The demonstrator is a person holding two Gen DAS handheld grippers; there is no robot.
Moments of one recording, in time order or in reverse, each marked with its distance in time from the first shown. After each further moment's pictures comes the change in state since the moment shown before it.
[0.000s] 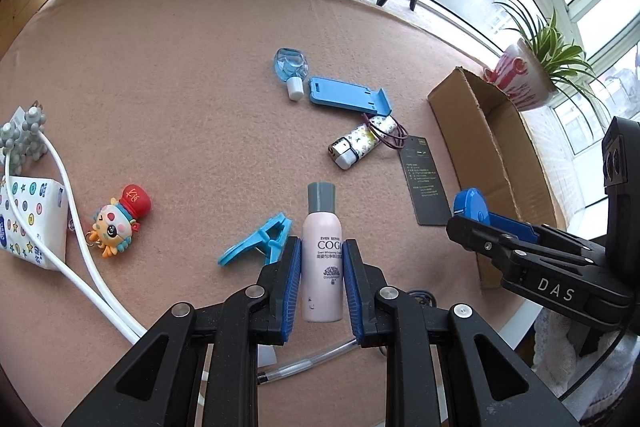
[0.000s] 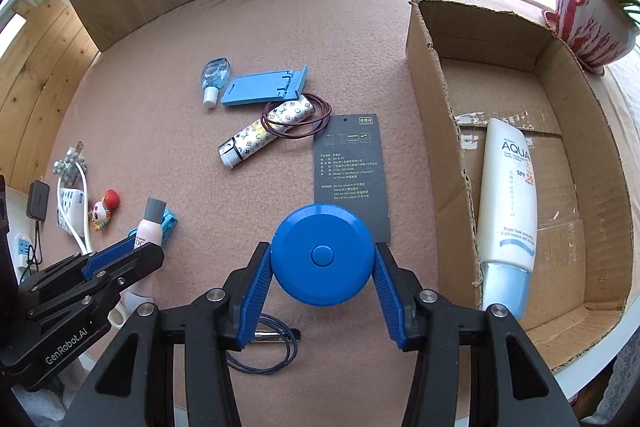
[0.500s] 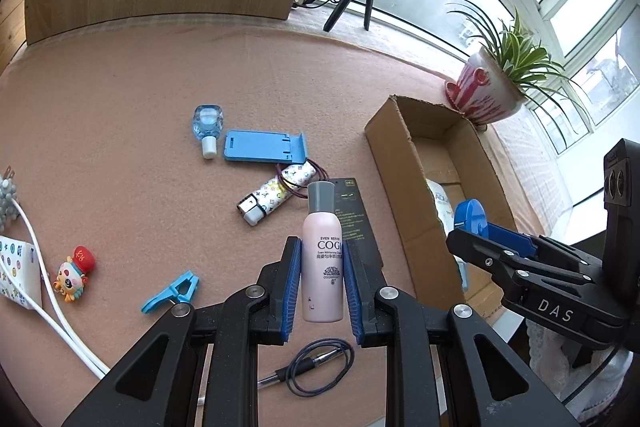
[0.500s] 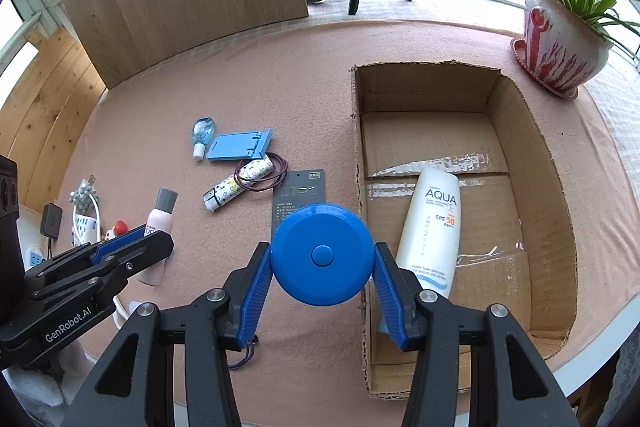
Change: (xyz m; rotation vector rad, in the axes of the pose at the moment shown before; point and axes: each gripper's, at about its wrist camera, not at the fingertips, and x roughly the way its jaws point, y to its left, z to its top) left arm -0.009 -0.075 0.030 0.071 -0.066 -0.045; right arm -0.038 -0.033 0.014 0.009 -0.117 0.009
